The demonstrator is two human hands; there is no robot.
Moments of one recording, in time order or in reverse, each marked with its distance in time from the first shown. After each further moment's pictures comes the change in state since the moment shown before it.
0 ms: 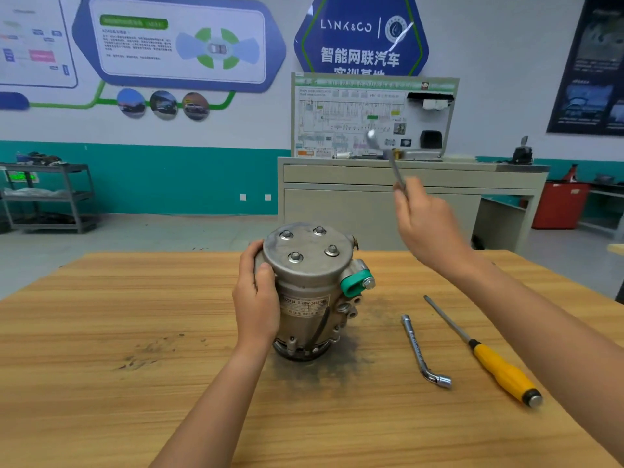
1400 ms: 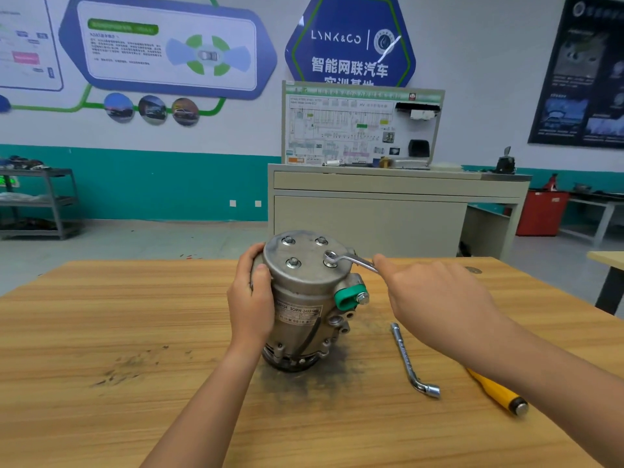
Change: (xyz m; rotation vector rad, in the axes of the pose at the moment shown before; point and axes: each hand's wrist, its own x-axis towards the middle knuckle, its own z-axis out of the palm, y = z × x) left_hand 0.011 -0.003 0.011 -0.014 -0.037 0.022; right_hand -0.058 -0.031 -0.033 -0.528 -0.404 -0.121
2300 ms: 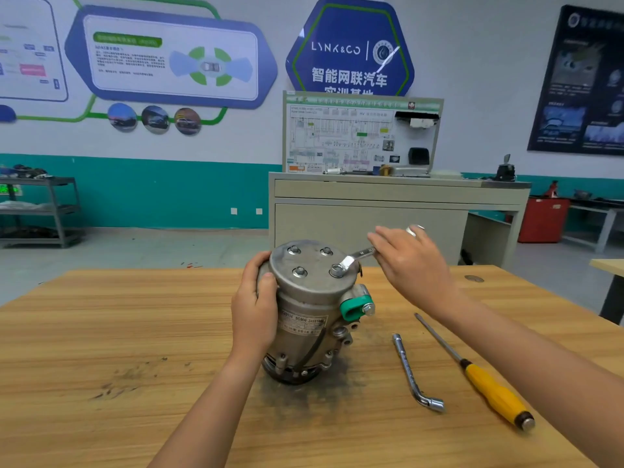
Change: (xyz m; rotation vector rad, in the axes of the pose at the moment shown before) left_hand 0.003 0.003 0.002 0.012 -0.073 -0.017; right_hand 0.063 0.031 0.066 0.123 0.544 -0.077
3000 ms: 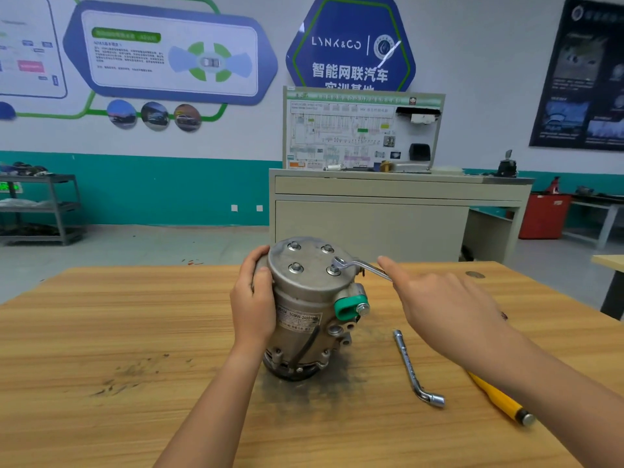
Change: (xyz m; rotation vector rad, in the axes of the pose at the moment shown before) left_hand 0.005 -0.002 0.001 -0.042 0.057 -0.037; right_hand -0.021 -0.039 -0.080 -0.071 -0.592 0.222
